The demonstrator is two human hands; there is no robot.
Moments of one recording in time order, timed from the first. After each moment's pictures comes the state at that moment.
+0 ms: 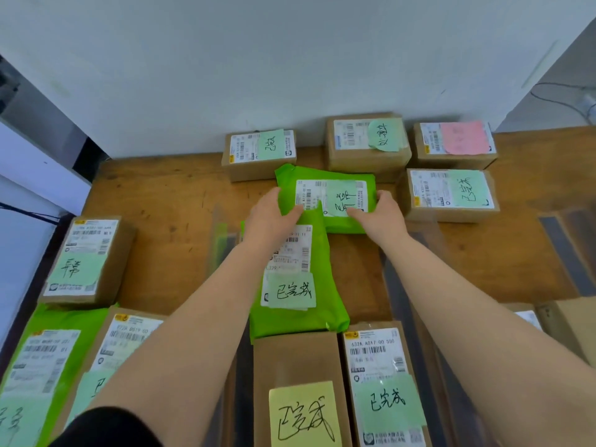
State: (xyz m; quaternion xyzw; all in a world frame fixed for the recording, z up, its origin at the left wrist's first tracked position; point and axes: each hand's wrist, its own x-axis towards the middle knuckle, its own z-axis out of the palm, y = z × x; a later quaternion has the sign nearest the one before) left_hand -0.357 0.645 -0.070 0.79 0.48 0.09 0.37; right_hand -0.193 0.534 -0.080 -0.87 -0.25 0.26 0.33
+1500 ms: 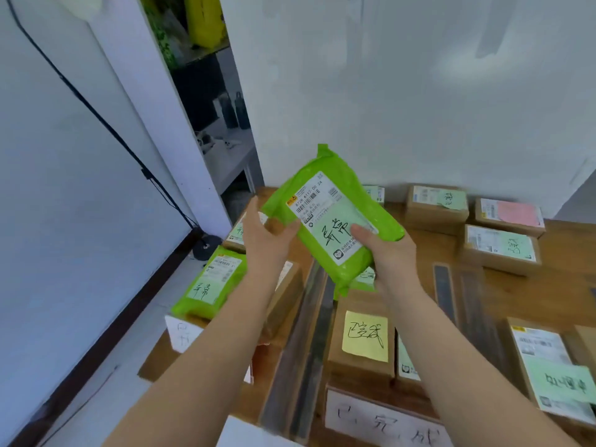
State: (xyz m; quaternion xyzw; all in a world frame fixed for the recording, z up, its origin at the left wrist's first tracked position) left_hand -0.563 0.502 0.097 0.57 0.56 0.48 0.36; right_hand -0.408 0.433 0.083 -0.50 -0.21 0.44 0.71
